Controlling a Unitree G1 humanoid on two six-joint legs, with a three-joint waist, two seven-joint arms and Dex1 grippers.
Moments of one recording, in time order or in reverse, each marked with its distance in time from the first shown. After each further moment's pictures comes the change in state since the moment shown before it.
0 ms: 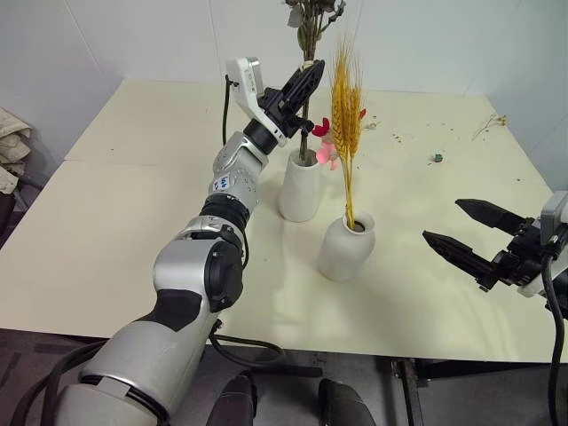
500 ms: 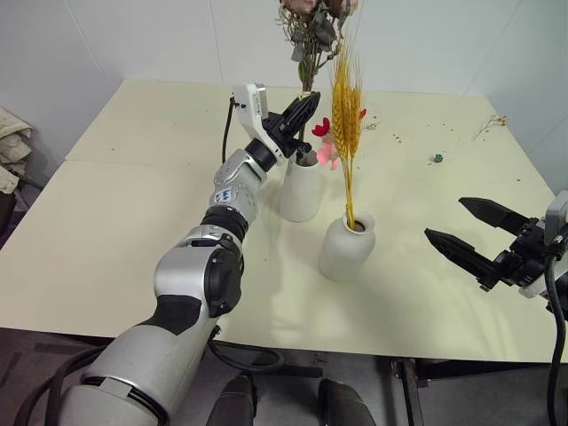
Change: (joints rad) left arm 0.036 -0.006 -0.005 0.032 0.061 0.012 0.034; right arm 0.005 0.005 -0.003 -0.008 0.021 -0.002 -0.038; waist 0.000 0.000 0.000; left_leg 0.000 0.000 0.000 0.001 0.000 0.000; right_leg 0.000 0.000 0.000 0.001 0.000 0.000
